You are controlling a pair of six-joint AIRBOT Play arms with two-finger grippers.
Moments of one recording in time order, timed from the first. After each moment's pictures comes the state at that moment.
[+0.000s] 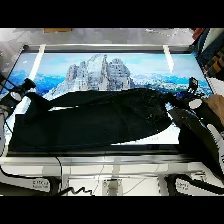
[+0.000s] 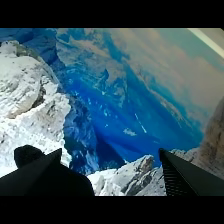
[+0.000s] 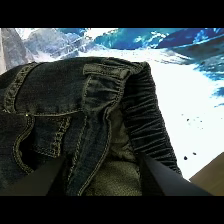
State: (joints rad) left arm 0.35 -1.61 1.21 1.20 -0.08 -1.56; right arm -0.17 -1.32 0.89 -1.00 0.45 1.37
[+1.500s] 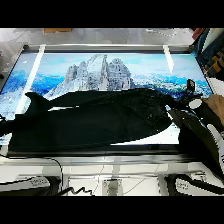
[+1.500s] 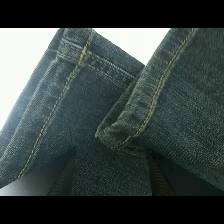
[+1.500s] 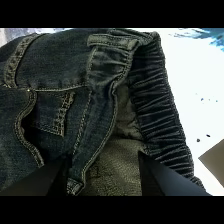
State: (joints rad) left arm 0.75 -1.46 0.87 0.97 -0.54 -1.01; right arm -0.17 -1.32 0.89 -1.00 0.54 1.37
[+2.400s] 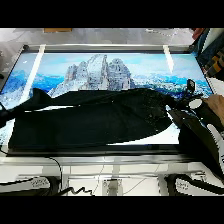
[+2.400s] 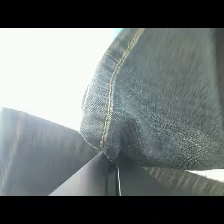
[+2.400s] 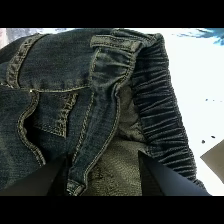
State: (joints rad) left arm 0.66 -1.45 0.97 0.75 -0.50 -0.76; right arm -0.17 -1.32 0.89 -0.99 0.54 1.38
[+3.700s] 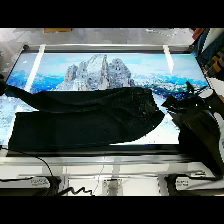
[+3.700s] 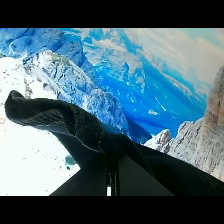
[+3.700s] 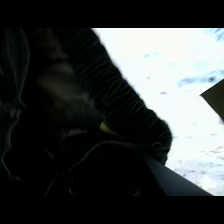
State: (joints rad) left arm 0.66 -1.52 1.37 0.85 -0.64 -1.01; right arm -0.31 -1.52 1.16 -0.98 1.14 1.38
